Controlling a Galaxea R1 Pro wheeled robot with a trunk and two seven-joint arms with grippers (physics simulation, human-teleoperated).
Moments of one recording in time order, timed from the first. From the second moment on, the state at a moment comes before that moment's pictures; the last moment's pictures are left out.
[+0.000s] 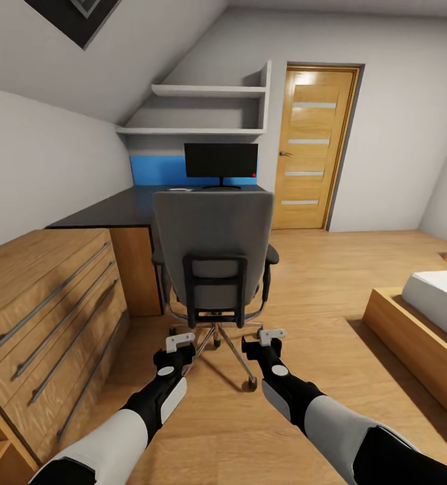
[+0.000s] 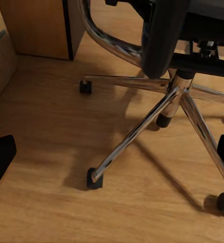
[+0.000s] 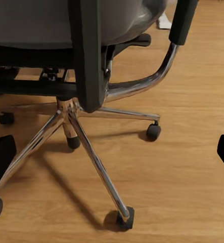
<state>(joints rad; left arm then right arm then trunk) -0.73 -0.17 -0.22 -0.38 0.27 -0.08 0.38 -0.82 0.12 0.79 -0.26 -0.63 -0.25 -0.24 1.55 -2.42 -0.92</state>
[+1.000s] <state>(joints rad) -0.73 -0.17 -0.23 -0.36 0.27 -0.08 0.37 -0.82 0.13 0.80 -0.26 -0.56 -0.33 -0.24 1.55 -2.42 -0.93</state>
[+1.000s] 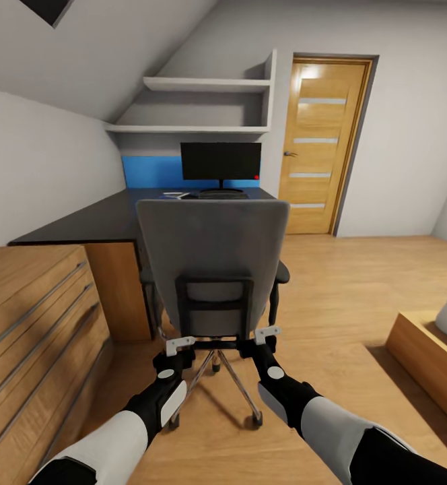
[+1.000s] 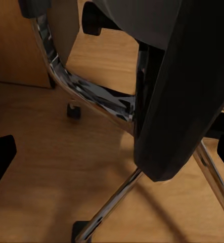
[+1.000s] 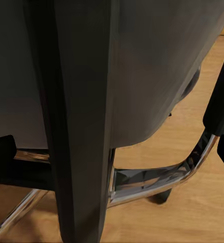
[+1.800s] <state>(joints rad) -0.73 -0.17 -0.23 -0.35 0.28 -0.08 0.37 -0.82 0.14 0.81 -0.26 -0.56 -0.32 -0.24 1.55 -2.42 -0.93</state>
